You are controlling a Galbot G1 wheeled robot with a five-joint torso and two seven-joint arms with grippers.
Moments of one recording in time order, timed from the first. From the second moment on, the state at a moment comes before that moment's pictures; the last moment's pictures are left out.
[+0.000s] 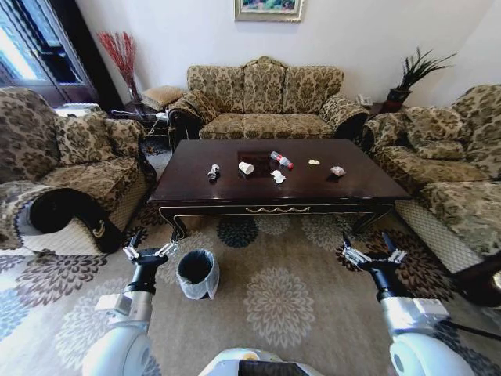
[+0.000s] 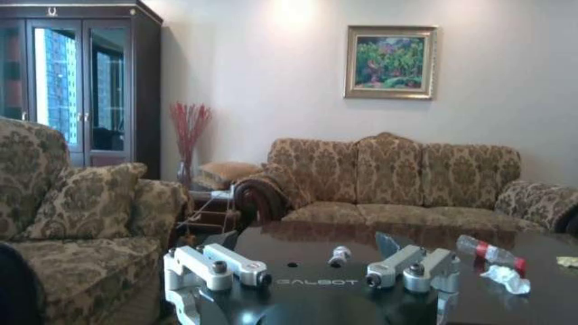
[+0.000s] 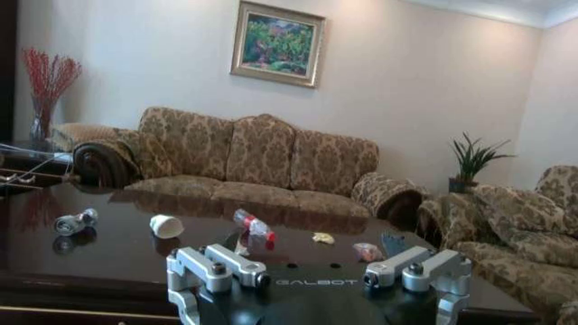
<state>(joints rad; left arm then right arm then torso) 1.78 -1.43 -0.73 -2.41 -0.26 0.02 -0.10 -1.76 1.36 0.83 2.39 0.23 -0.09 -0.01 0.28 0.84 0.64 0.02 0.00</state>
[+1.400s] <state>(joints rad) 1.45 -1.34 -0.53 -1.80 -0.24 0.09 -0.12 -1.76 1.37 0.84 2.37 0.23 -0.13 0.02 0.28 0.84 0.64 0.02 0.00</state>
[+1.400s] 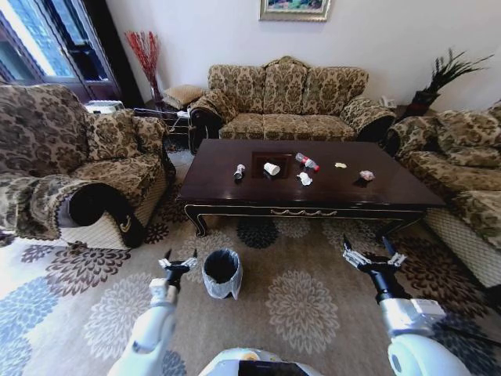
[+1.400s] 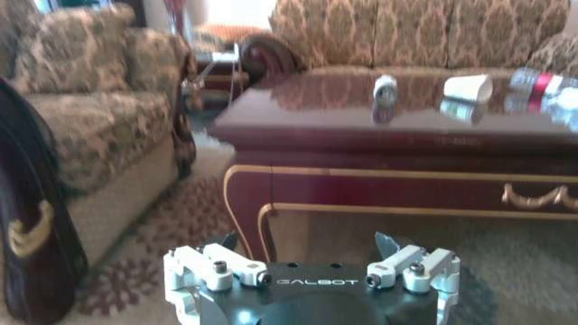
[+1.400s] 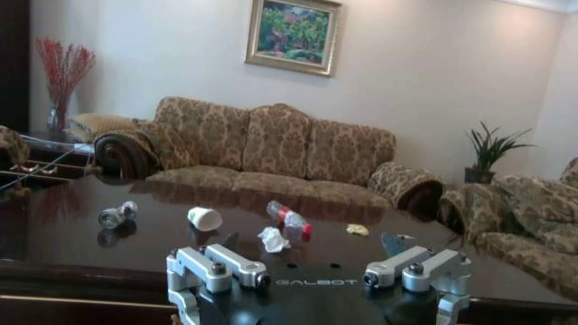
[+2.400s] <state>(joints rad) 1.42 -1.38 -0.56 -1.63 -0.25 0.05 -0.08 -1.76 1.37 0.82 2.37 0.19 -0.14 -0.01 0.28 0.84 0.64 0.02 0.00</state>
